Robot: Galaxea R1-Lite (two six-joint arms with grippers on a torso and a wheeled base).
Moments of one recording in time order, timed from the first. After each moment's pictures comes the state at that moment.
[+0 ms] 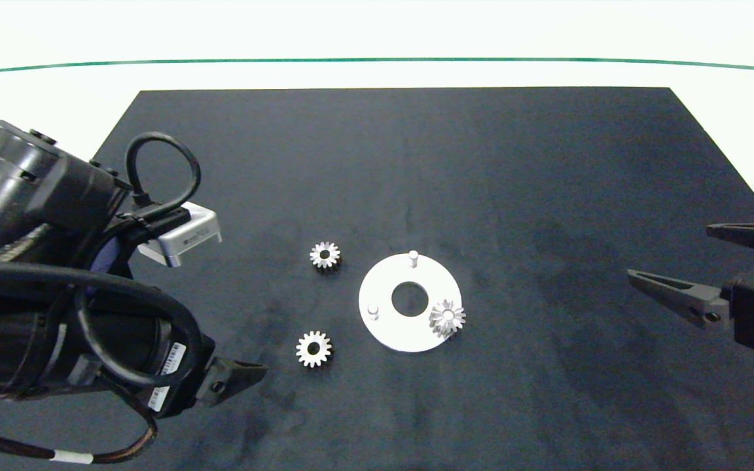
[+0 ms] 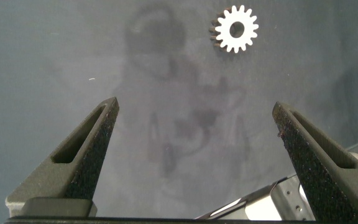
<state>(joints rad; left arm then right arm) -0.62 1.36 -1.10 0.57 0.15 -0.05 0.39 1.14 -0.82 -0.02 -0.14 -0.23</state>
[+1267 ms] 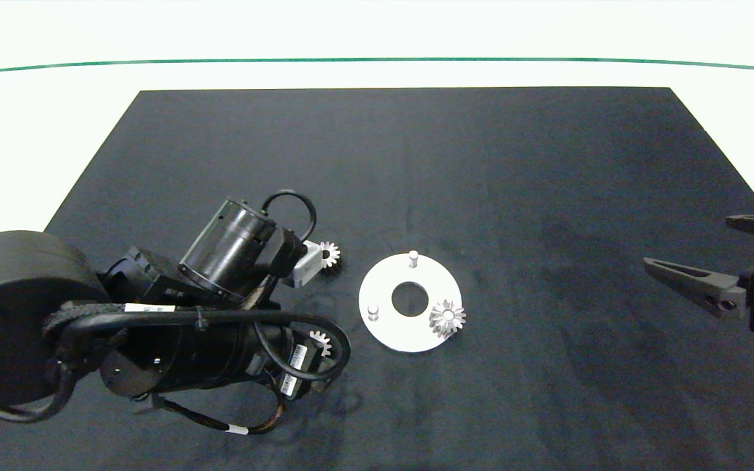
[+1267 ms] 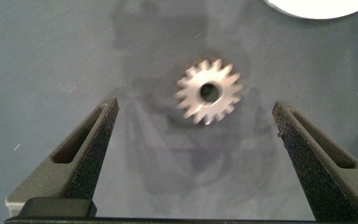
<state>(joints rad) -0.73 1.62 -1.07 0.31 0.24 -0.12 0.35 1.13 -0.83 -0.03 -0.14 -0.24</state>
